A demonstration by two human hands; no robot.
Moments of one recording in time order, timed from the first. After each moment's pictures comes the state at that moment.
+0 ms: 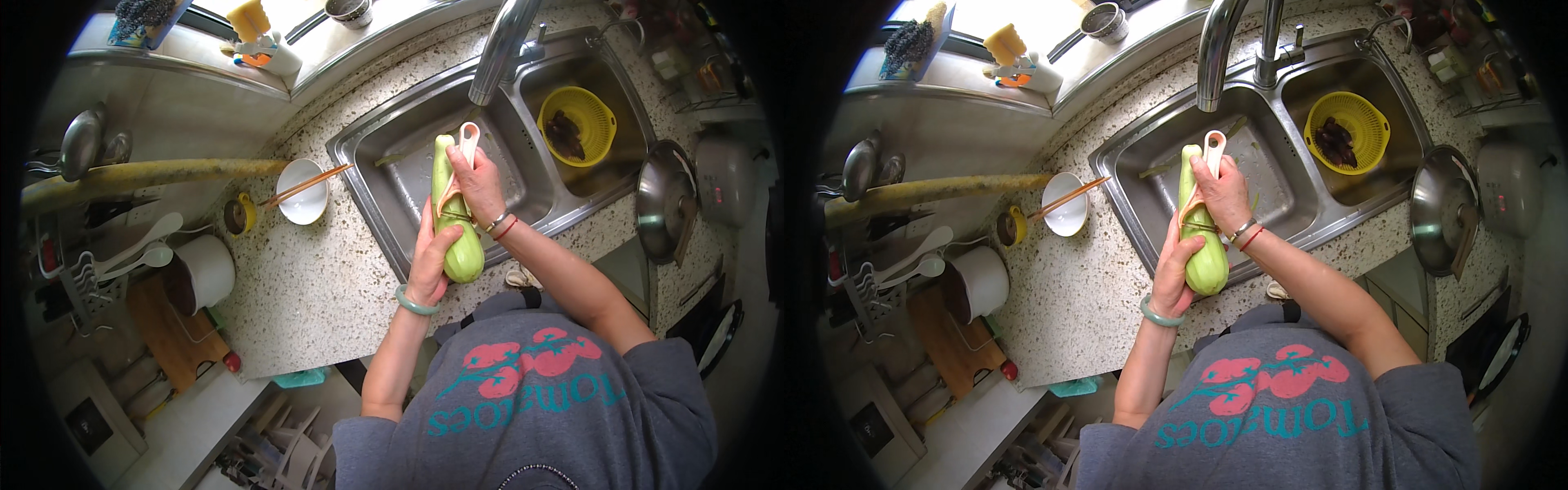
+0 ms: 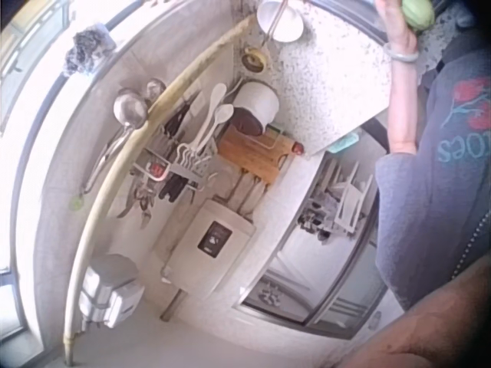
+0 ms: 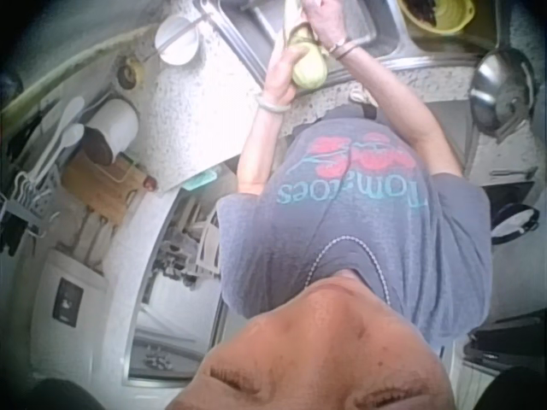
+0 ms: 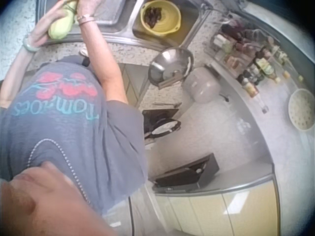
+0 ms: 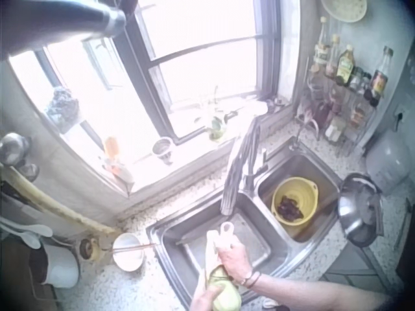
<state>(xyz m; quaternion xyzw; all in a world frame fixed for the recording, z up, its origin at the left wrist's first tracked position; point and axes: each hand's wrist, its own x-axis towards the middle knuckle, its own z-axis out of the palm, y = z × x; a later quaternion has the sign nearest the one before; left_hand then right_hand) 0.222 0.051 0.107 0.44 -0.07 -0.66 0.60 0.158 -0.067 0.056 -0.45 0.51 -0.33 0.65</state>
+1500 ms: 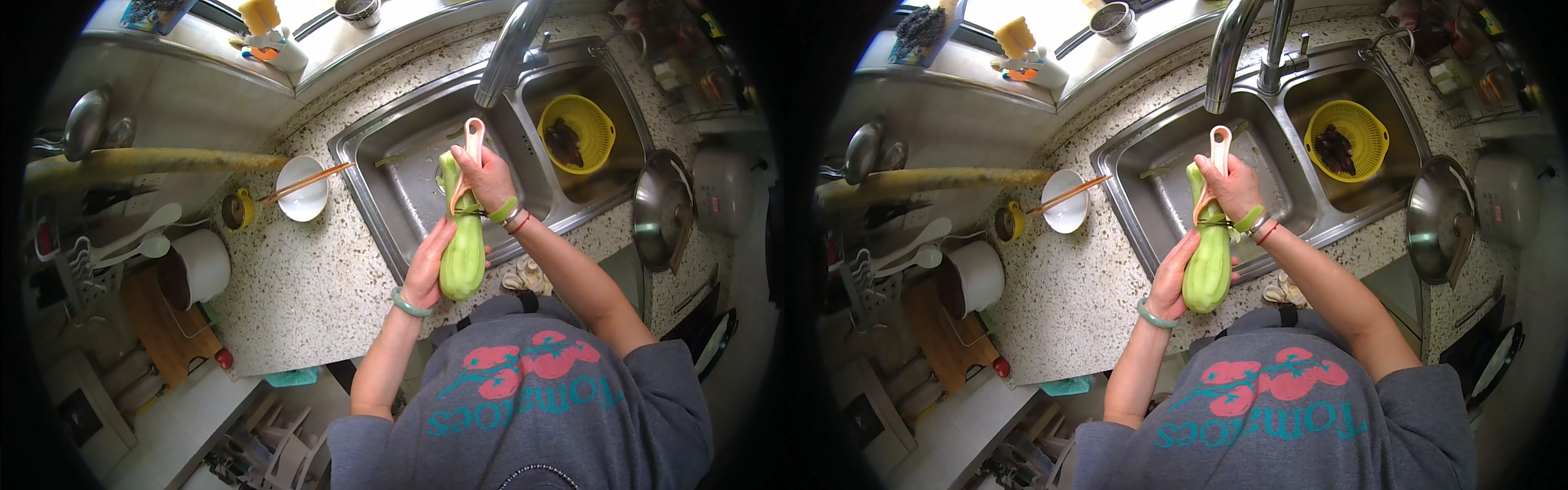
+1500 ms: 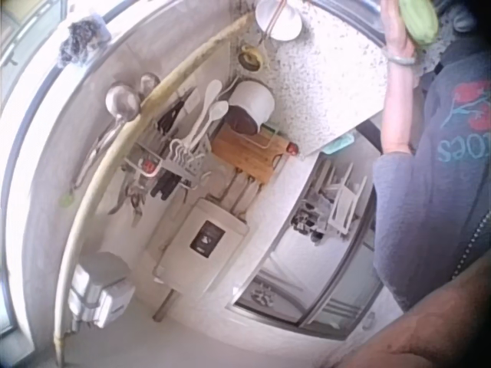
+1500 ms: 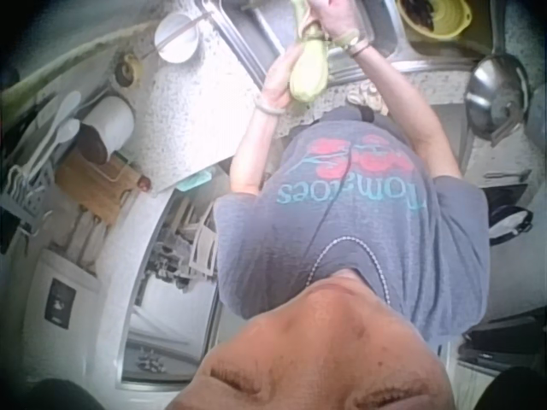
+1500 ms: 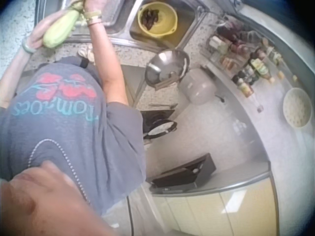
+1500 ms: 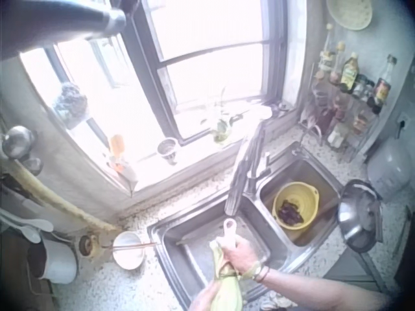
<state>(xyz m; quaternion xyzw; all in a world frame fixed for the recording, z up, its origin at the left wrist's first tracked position) 0.223 0.062 0.110 0.36 0.04 -0.74 0.56 0.143 -0.085 0.058 -0.47 0.47 -0.29 0.69</state>
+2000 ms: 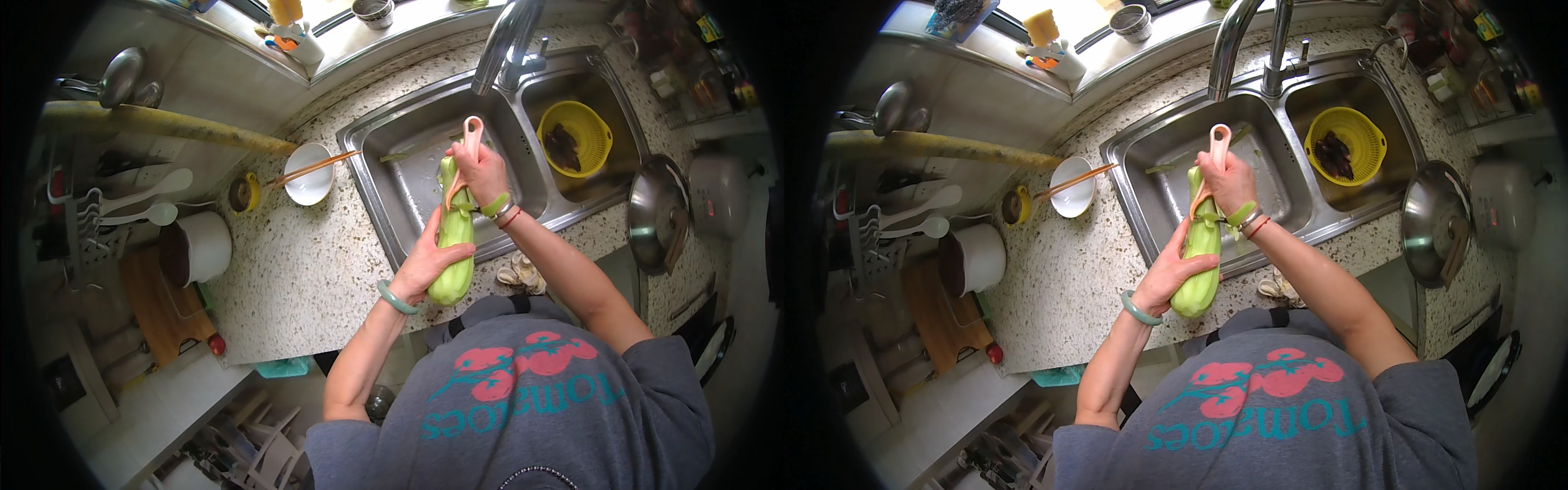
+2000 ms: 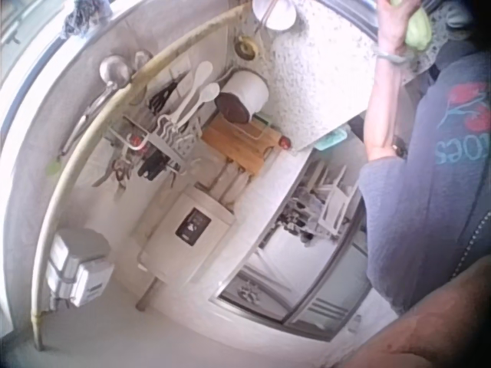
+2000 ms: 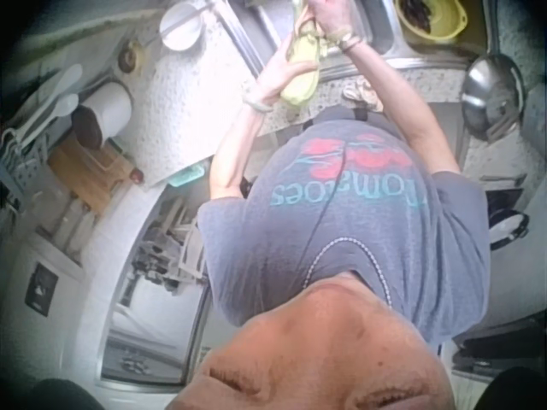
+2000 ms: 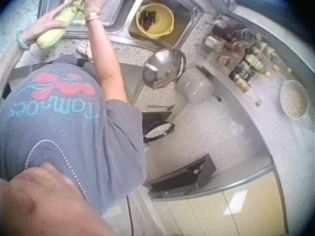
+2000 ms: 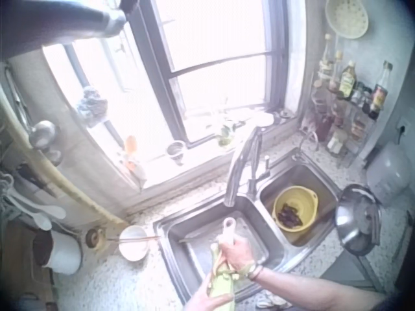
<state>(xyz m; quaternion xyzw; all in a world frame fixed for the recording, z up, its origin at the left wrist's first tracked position) 0.222 0.079 0.136 0.55 -0.17 -0.68 0.45 0.142 -0.071 0.078 -0.53 0.47 -0.31 0.63</state>
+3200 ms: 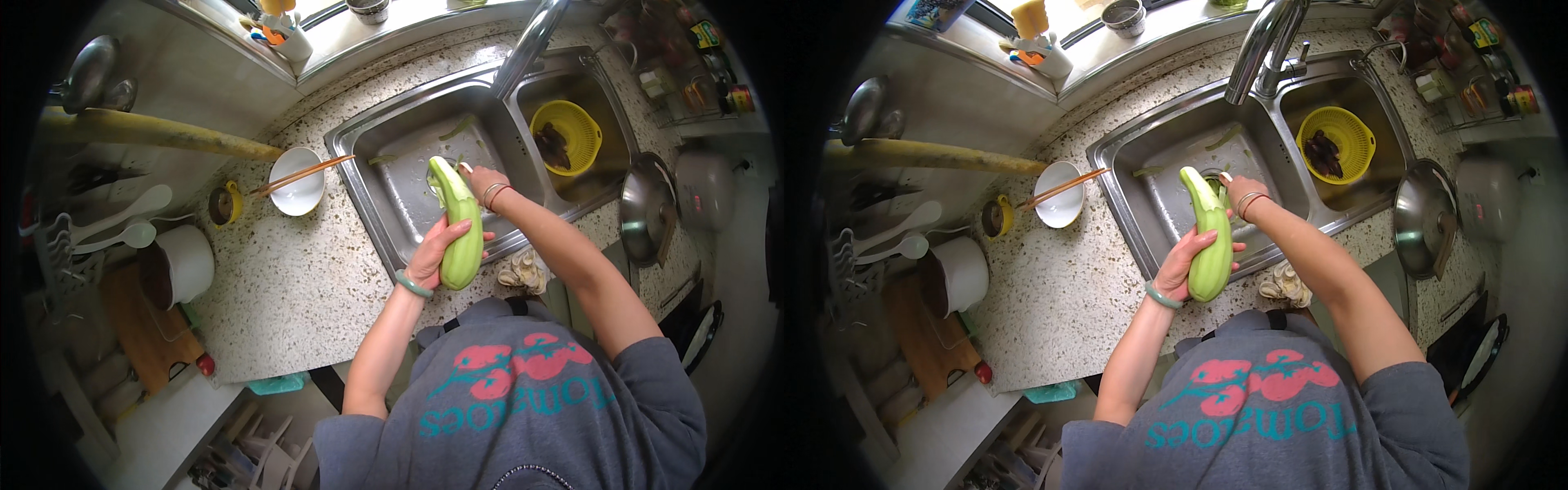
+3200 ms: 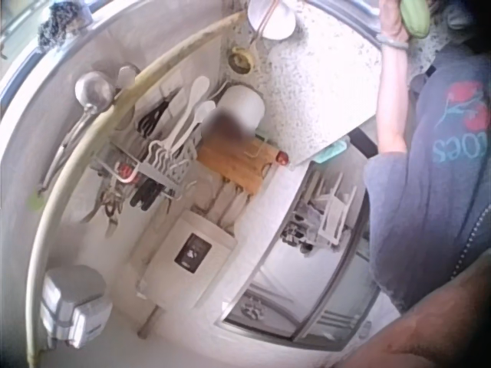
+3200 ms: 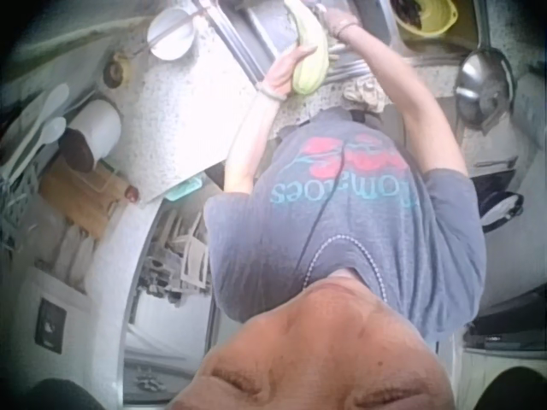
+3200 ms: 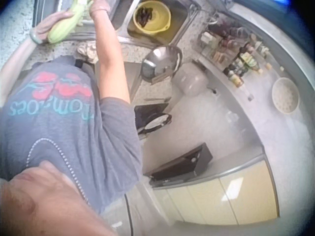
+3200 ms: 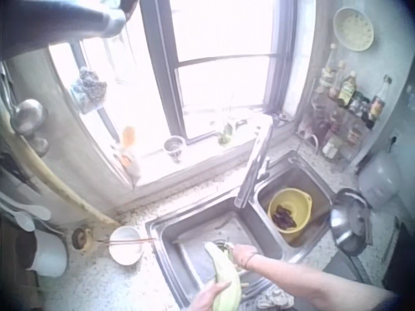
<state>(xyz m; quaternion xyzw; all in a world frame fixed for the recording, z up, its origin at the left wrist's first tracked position) 0.233 0.061 0.080 0.29 0.00 -0.79 0.54 0.125 -0.099 -0.032 -0.85 0.40 0.28 0.19</state>
